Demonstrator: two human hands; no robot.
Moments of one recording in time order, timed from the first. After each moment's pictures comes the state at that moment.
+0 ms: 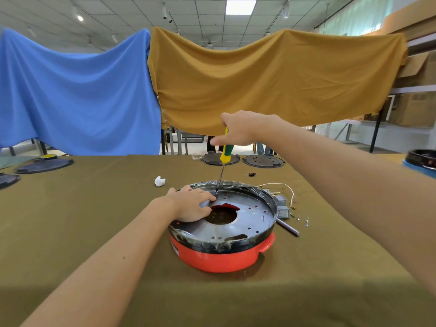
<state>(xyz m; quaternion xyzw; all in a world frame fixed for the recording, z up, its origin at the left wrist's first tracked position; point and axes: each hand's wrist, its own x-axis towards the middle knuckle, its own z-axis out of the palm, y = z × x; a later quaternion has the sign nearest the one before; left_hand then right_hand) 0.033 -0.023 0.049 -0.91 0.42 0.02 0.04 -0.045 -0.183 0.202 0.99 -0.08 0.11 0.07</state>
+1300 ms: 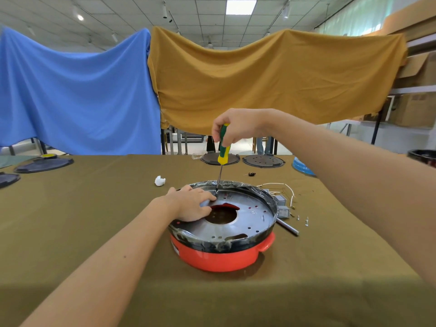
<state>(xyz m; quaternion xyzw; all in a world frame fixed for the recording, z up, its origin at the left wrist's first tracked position) 0.035 -0.023 0.048 -0.91 0.42 0.03 0.04 -0.046 -0.189 0.211 0.98 0.05 0.05 -0.17</state>
